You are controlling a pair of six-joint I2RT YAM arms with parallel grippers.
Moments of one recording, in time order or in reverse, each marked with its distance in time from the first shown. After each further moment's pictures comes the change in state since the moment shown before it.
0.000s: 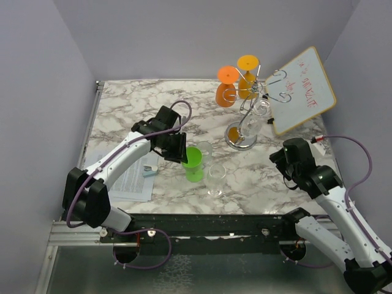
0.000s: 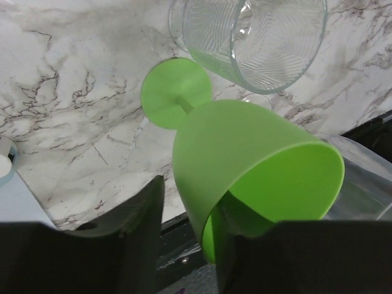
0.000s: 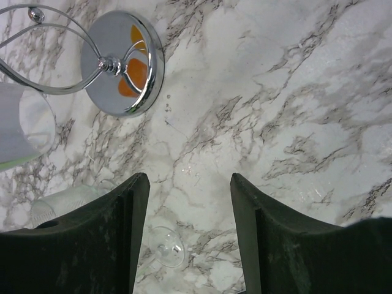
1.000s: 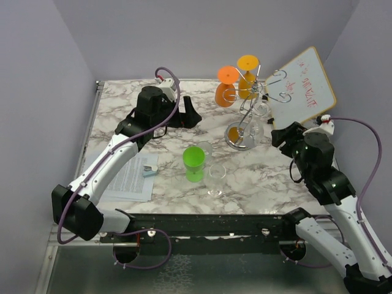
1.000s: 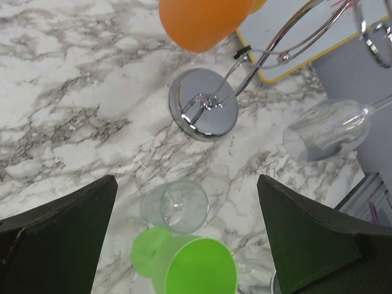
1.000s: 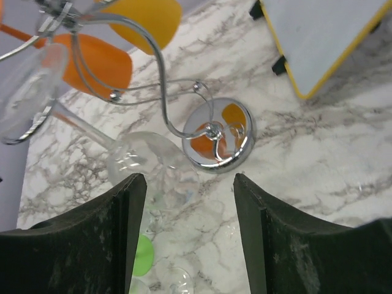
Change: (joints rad) left arm 0.027 -0.102 0.078 0.541 -0.058 0.012; right arm 0.000 -0.087 0.078 0.400 -0.069 -0.532
